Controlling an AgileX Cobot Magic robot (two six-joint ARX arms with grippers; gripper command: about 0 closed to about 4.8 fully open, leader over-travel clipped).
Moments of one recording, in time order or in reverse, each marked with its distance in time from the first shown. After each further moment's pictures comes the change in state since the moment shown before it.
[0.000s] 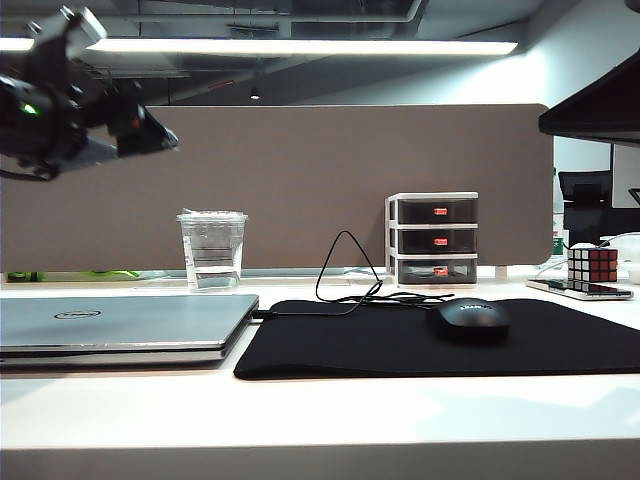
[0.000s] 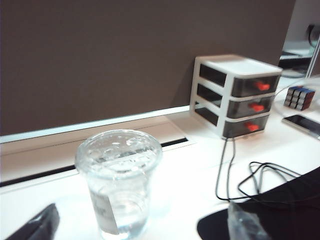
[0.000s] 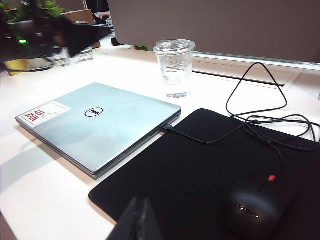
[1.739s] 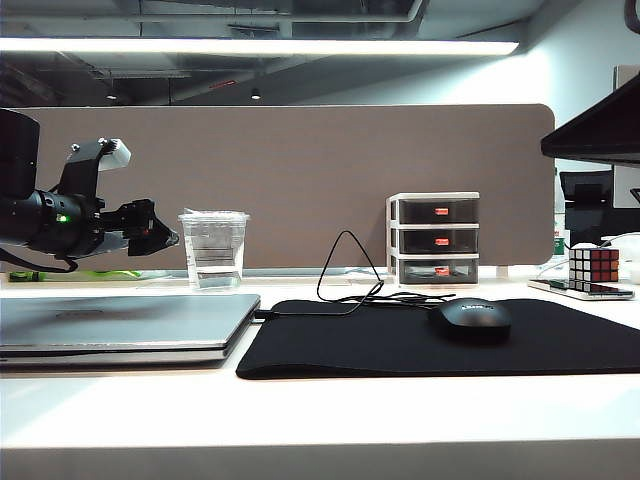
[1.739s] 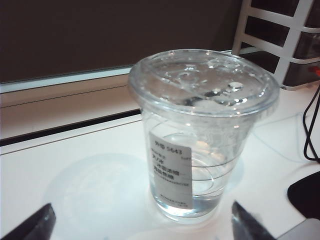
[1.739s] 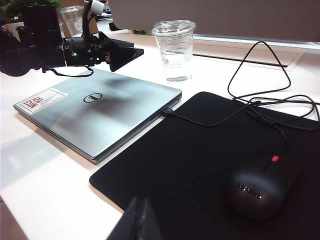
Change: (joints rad) left arm 0.113 0.456 0.288 0.019 0.108 0.069; right arm -0.003 0.003 0.000 -0.056 0.000 0.000
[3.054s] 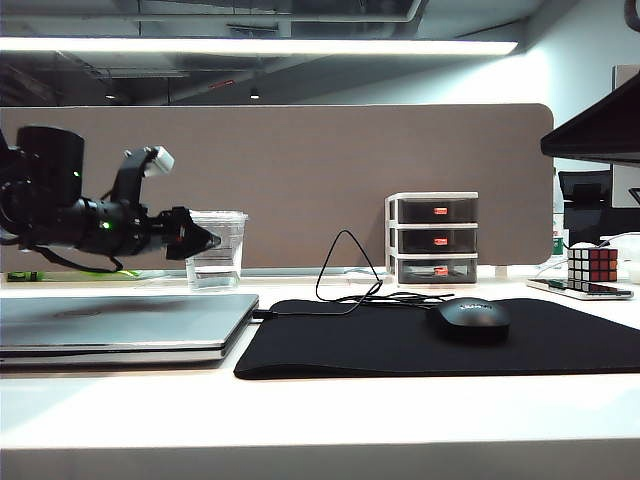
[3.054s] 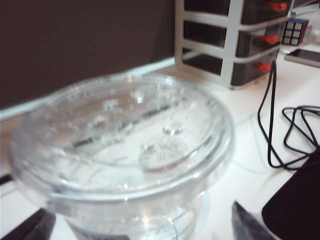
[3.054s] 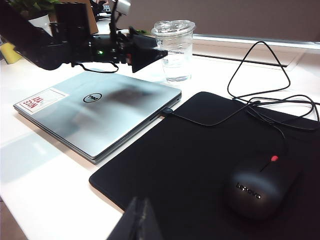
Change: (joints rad) left arm -0.031 0.166 0.269 -0.102 0.204 0.086; right arm 0.000 -0.002 0.000 -0.001 -0.002 0.000
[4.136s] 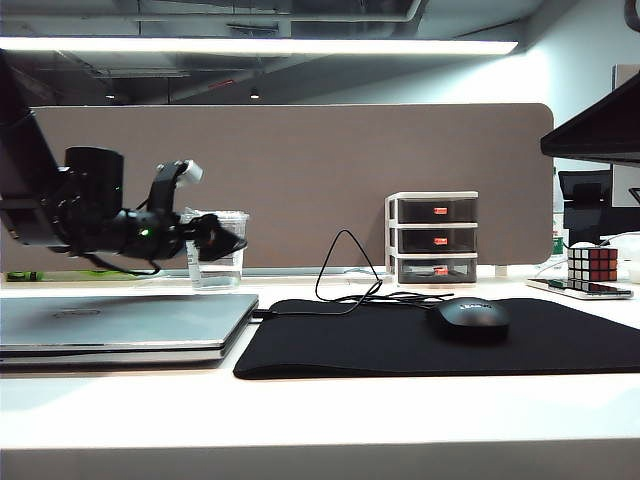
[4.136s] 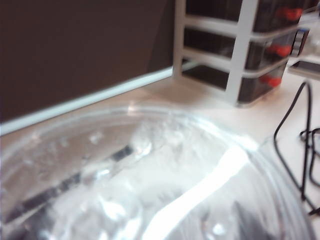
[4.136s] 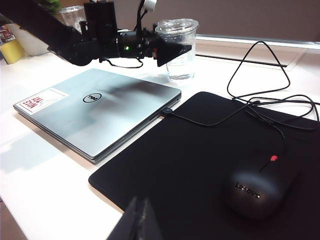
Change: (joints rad) left arm -0.033 0.174 0.303 -0.084 0.013 -0.039; right arm 0.000 0.000 0.000 0.000 0.000 0.000
